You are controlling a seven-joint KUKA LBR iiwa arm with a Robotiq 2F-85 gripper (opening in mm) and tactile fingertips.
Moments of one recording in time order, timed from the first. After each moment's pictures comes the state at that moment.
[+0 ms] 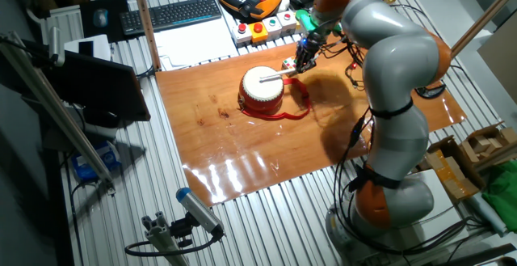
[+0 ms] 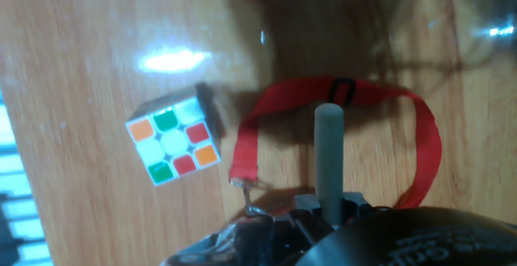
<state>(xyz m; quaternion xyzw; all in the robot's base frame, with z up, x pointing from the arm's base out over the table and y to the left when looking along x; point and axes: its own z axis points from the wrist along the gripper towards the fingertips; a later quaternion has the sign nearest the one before) 0.614 -0.001 0.160 -0.72 -0.68 -0.05 0.14</state>
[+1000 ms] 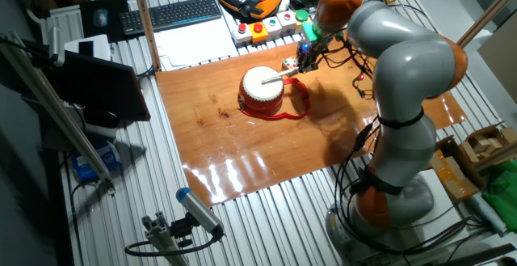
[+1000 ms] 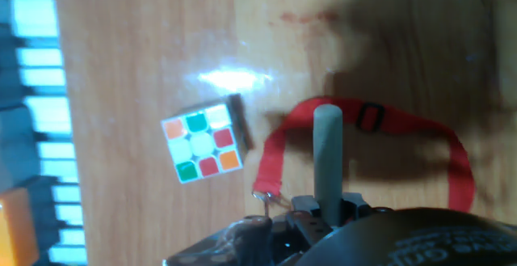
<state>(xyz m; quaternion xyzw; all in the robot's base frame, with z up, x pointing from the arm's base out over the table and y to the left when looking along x) 0.614 -0.006 0.164 -0.69 -0.72 -0.06 0.01</state>
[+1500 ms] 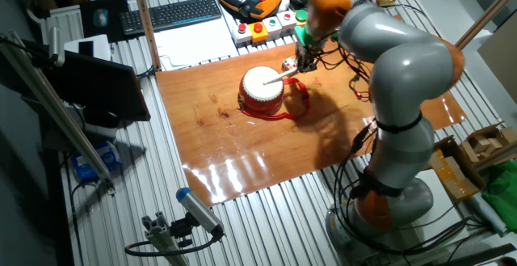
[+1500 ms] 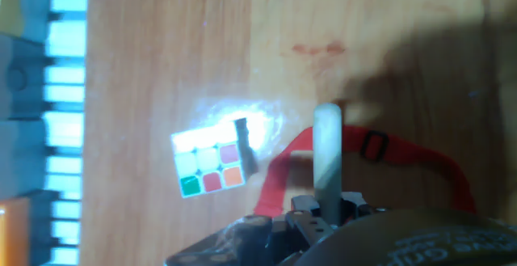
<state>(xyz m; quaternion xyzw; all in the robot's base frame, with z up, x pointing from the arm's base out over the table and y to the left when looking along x) 0.615 -0.008 0.164 -0.68 -0.73 -0.01 0.01</state>
